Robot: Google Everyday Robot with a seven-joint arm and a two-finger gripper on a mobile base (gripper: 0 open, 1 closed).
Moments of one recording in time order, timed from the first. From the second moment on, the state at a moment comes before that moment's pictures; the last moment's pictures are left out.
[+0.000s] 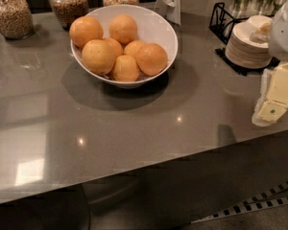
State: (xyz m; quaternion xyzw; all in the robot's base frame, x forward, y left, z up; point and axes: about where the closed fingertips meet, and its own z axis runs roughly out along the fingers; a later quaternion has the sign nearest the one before) arm 0.438 -0.217 0.976 -0.60 0.78 -0.03 0.16
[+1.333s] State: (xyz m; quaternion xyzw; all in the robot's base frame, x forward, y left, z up) arm 0.497 -0.147 0.976 -0.61 0.75 0.01 0.25
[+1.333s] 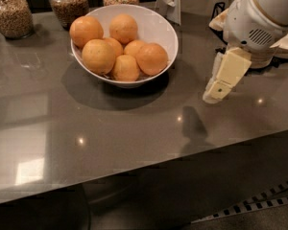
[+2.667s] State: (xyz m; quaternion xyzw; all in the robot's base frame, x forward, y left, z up) arm 0.579 -0.076 0.979 -0.60 0.73 -0.01 0.32
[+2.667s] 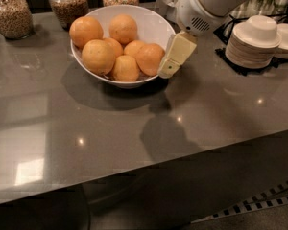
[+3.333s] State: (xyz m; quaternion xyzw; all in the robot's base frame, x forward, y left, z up) arm 0.625 -0.046 0.968 -0.58 0.74 0.00 0.35
